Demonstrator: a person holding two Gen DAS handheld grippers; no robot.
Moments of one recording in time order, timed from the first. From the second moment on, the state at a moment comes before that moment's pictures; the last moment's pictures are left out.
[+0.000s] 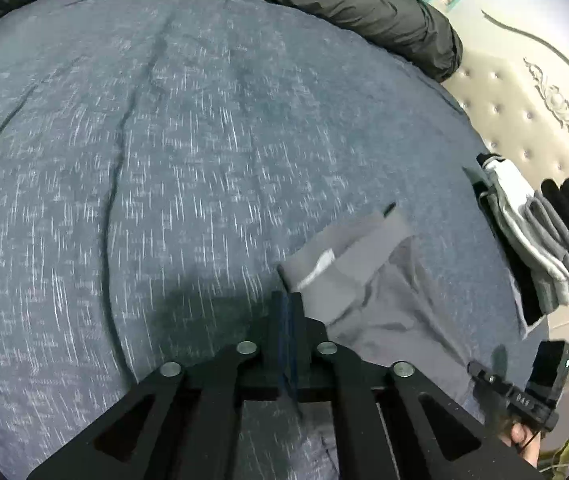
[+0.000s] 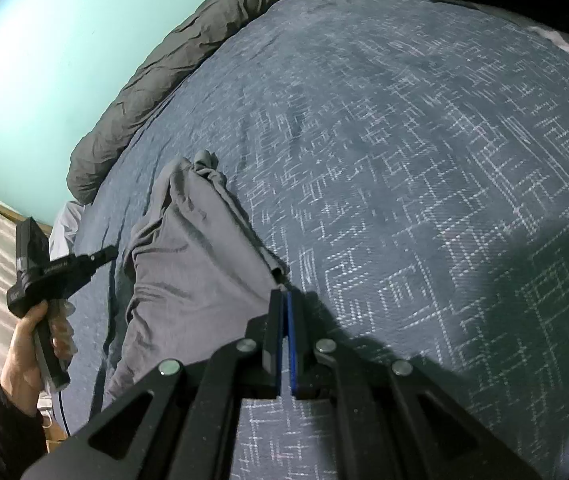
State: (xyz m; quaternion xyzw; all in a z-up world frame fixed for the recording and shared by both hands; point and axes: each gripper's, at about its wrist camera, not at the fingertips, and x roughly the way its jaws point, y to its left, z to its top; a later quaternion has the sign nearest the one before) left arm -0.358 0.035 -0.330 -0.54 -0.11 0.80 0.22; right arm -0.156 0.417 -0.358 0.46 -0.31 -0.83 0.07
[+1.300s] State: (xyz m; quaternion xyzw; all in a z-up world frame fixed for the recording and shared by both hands) left arm -0.391 0.013 -0.345 -0.53 -0.17 0.81 0.18; right arm -0.158 0.421 -0.361 0.47 -0.31 -0.83 0.07
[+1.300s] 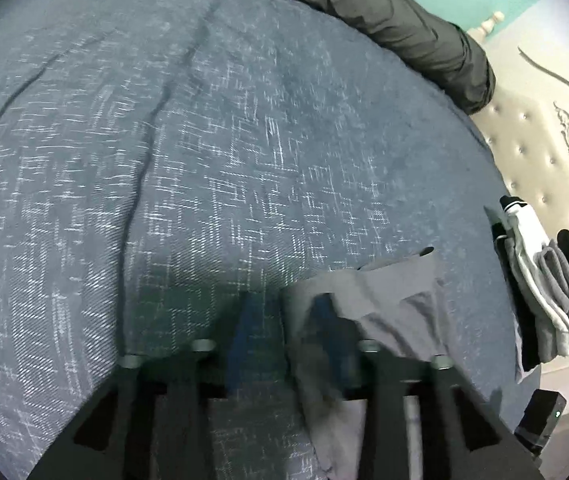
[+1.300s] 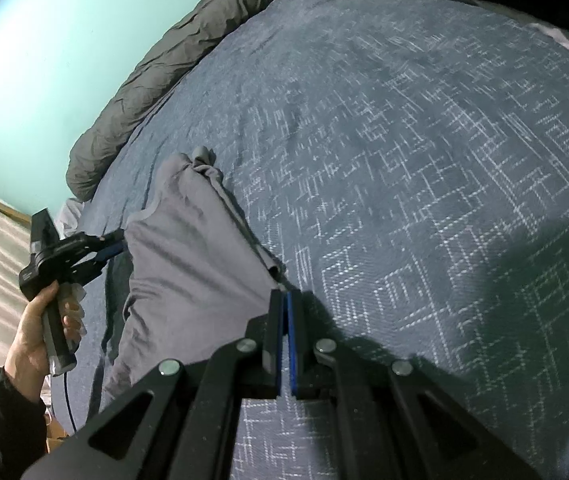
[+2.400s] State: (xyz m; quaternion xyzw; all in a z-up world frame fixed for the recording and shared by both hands) left arm -0.347 -0.026 -0.346 -0.53 -0.18 0.81 0.20; right arm -0.341 0.325 -0.296 0.48 -0.17 -0.84 0.17
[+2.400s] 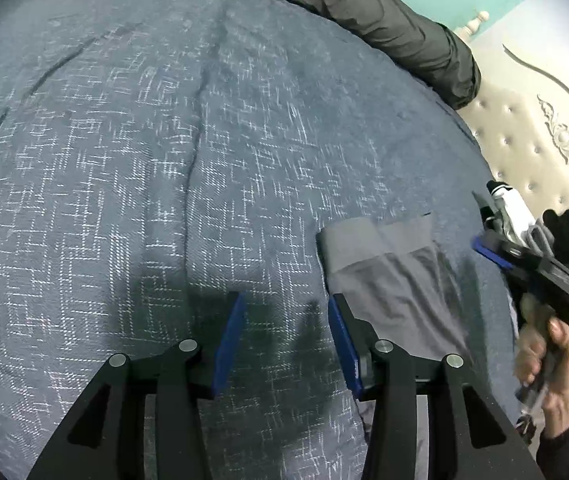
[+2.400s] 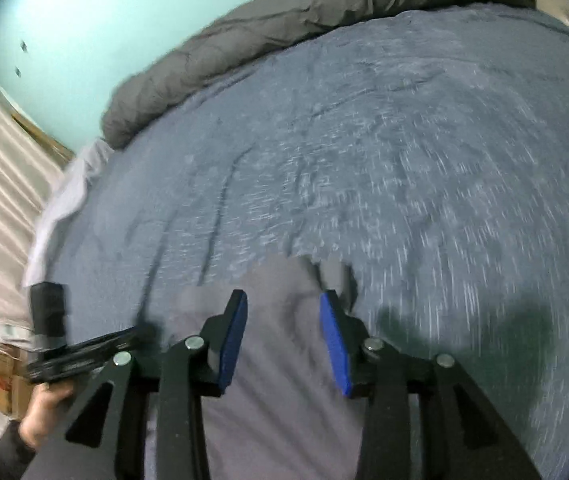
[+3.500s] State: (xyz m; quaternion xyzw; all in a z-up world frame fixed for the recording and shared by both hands) left arm -0.357 -0.021 -0.341 -0.52 -0.19 0.81 0.20; right arm -0.387 0.289 -0.319 0.53 -0.06 -0.83 0.18
